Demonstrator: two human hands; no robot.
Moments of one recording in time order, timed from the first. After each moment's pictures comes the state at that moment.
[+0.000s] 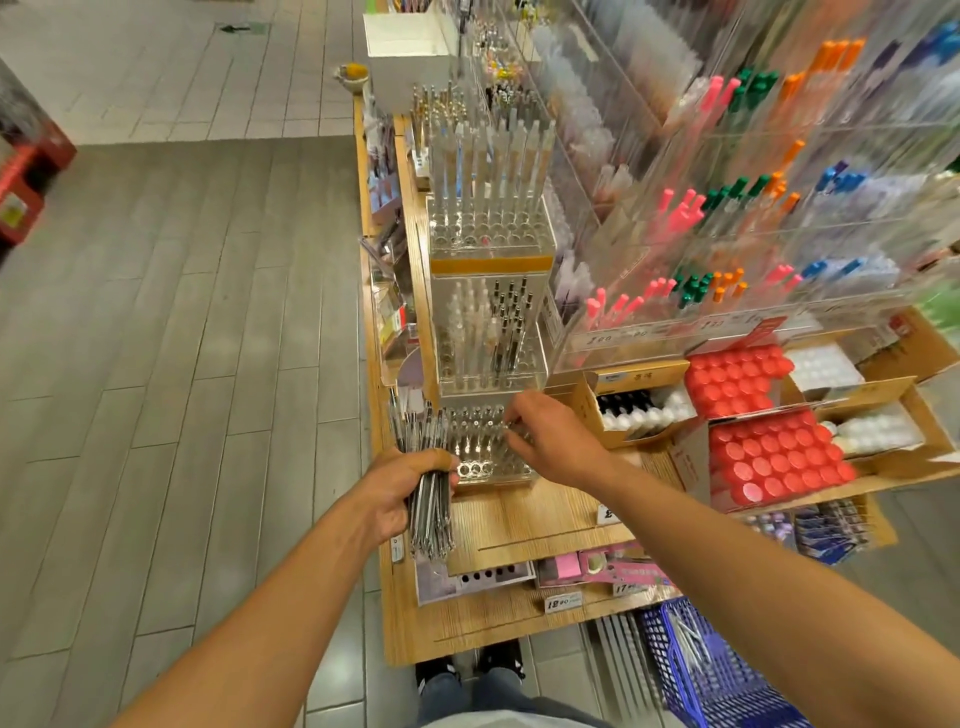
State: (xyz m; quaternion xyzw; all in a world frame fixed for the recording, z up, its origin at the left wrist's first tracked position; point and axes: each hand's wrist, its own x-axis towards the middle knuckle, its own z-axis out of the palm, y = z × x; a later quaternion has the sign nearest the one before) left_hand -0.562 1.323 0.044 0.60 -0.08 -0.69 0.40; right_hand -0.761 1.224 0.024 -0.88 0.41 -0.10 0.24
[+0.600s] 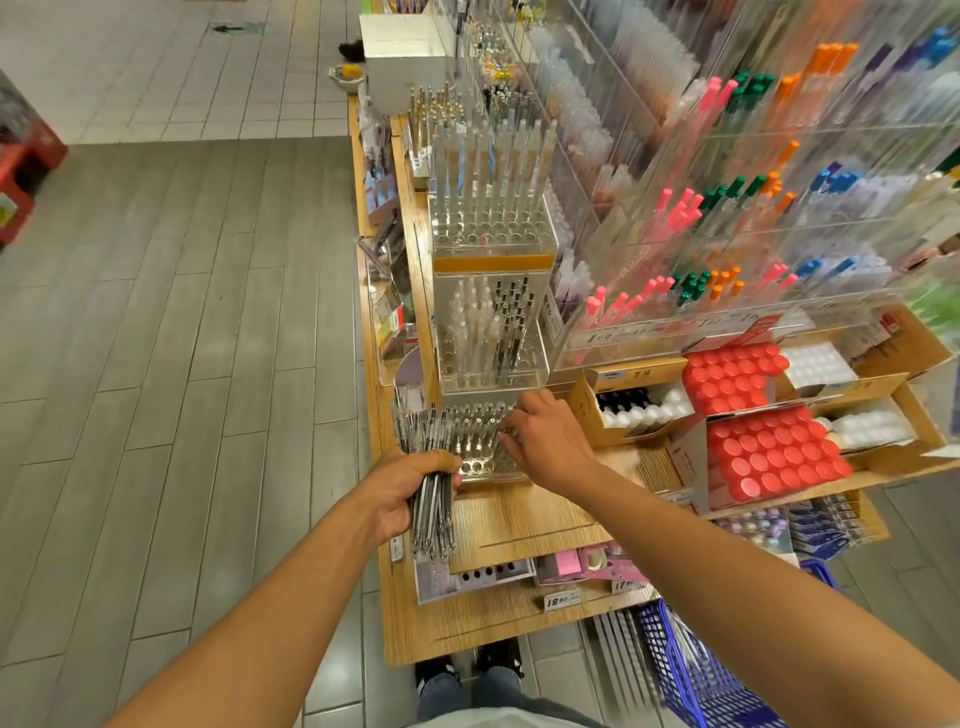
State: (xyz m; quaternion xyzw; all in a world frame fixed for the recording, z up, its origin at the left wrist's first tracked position) left_hand -0.557 1.325 0.033 0.59 -0.09 -0.70 0.39; right_hand -0.750 1.239 0.015 -0.90 0.43 -0.06 0.06
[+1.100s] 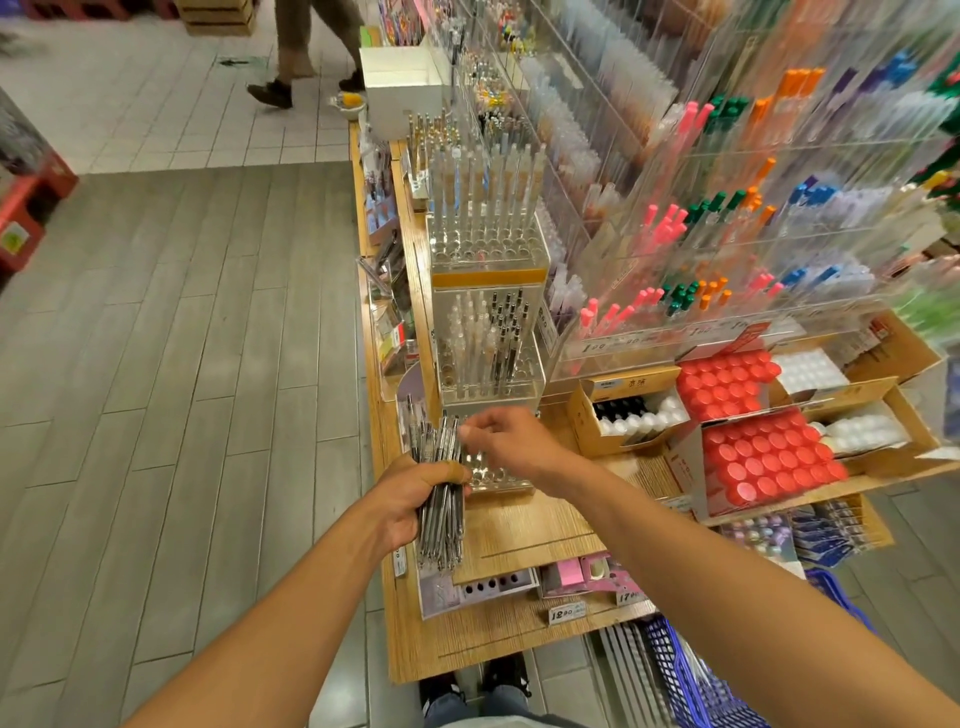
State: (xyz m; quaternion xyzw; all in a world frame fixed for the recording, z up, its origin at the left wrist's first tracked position) left_hand -0.562 1.327 0.035 0.57 -0.14 -0.71 0.40; right_hand -0.716 1.256 0.068 -0.61 0.51 -0.13 0.59
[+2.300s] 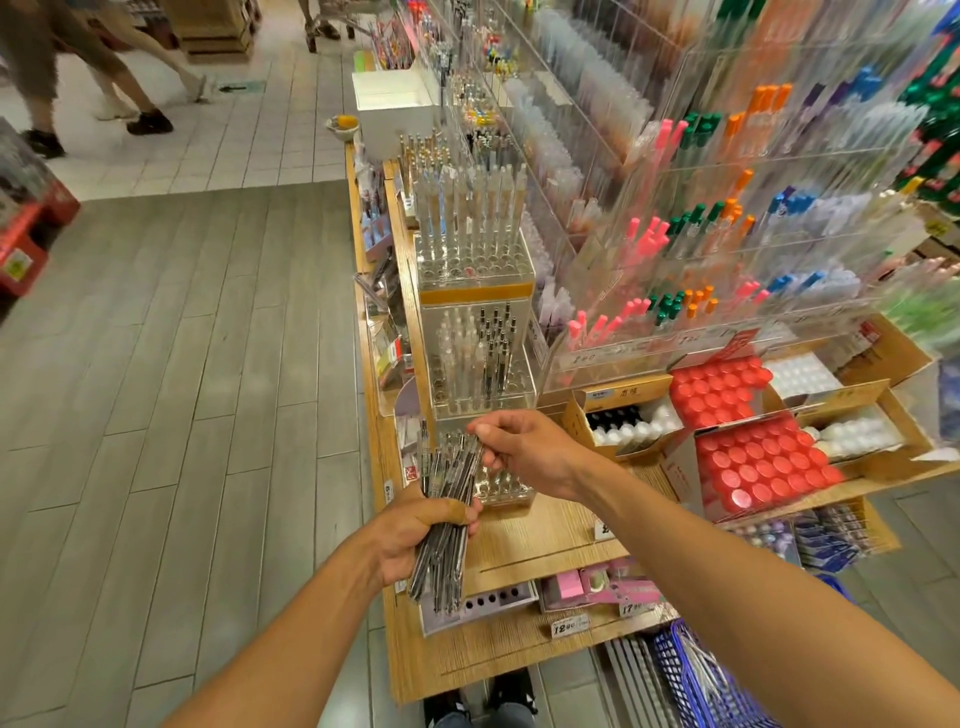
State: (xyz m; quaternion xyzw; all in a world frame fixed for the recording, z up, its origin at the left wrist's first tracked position) left_hand -0.571 1.343 0.040 0.49 -0.21 -0.77 0.36; right_hand -0.742 1.239 0.069 -0.46 0.40 -0.19 0.77
